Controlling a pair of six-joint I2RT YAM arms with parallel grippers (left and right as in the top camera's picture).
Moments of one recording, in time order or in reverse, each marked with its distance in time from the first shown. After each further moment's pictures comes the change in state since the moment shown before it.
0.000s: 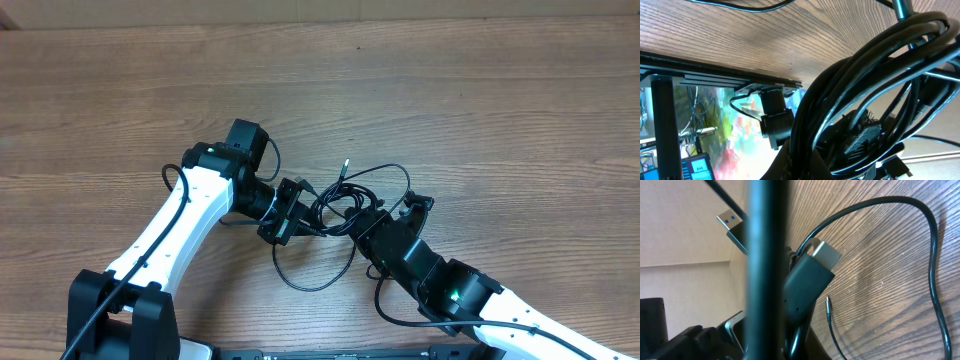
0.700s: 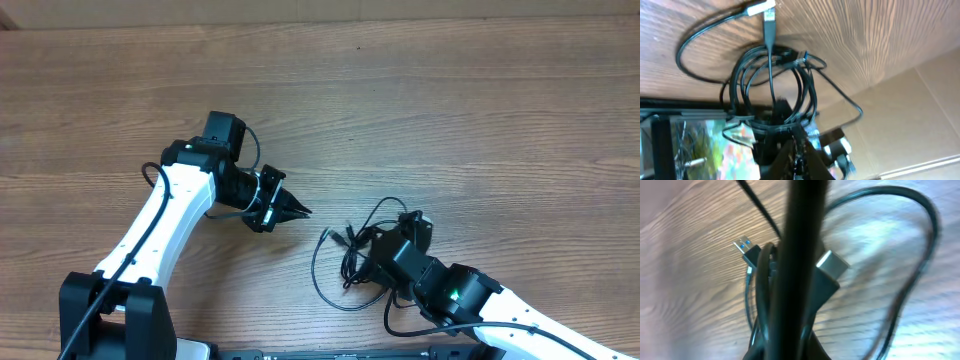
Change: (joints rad) left arm 0.105 0.000 0.001 0.072 -0.105 0.052; right arm -0.001 0.002 -0.006 -0.340 -0.138 -0.448
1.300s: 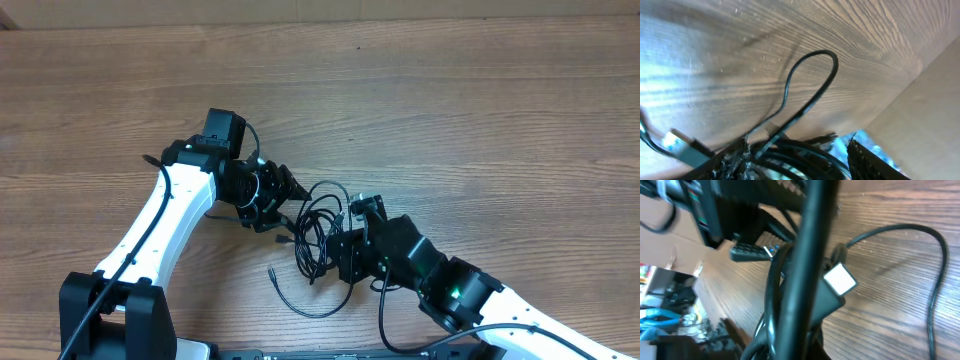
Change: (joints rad) left arm 0.000 0.000 0.000 0.053 -0.153 0.432; right arm -0.029 0.001 -0.002 0.422 -0.307 -0.414
